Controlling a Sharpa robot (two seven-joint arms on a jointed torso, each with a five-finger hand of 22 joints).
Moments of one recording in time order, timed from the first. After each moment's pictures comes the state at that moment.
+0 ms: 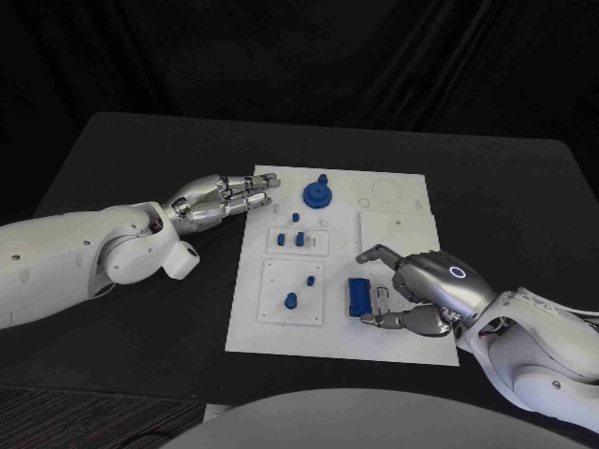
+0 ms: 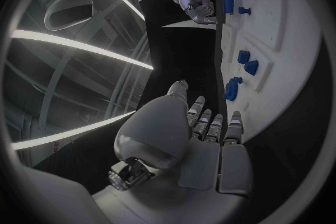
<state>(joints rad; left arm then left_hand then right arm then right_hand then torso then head) 1.22 -0.93 -0.21 1.42 -0.36 0.21 0.51 1.48 0.27 -0.20 0.21 0.49 0.39 0.11 0.08 0.05 0.09 0.09 0.09 0.03 0.02 0.11 0.00 0.01 0.17 0.04 0.23 0.02 0.08 1.03 -1.14 -0.21 2.05 -1.84 -0.54 -0.28 1.21 -0.10 -0.10 0.29 0.43 0.09 0.10 0.84 0.08 1.47 0.00 1.57 1.31 1.47 -0.07 1.41 1.27 0.04 1.47 0.04 1.35 1.31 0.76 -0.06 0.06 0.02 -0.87</state>
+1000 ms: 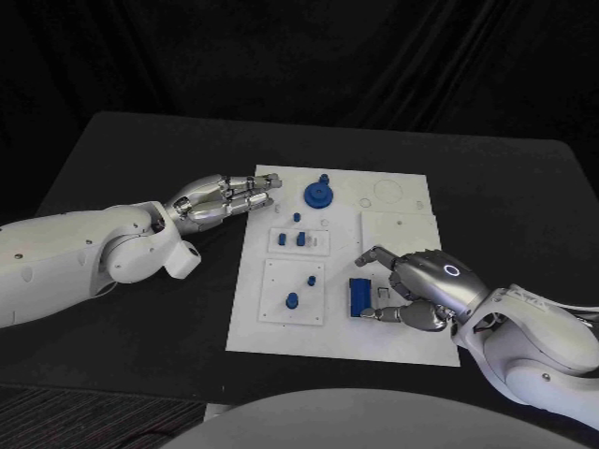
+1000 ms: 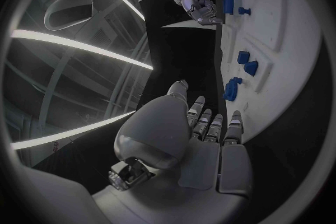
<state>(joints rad) 1.22 -0.93 -0.21 1.42 -0.36 0.21 0.51 1.48 0.27 -0.20 0.21 0.49 0.40 0.11 0.08 0.05 0.09 0.09 0.10 0.03 0.02 0.11 0.00 0.01 0.17 0.04 0.23 0.02 0.08 1.03 -1.11 -0.21 2.01 -1.83 -0.52 -0.27 1.32 -0.12 -0.11 0.30 0.27 0.16 0.10 0.86 0.07 1.47 0.00 1.57 1.31 1.47 -0.07 1.41 1.27 0.04 1.47 0.04 1.35 1.31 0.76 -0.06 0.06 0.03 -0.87</state>
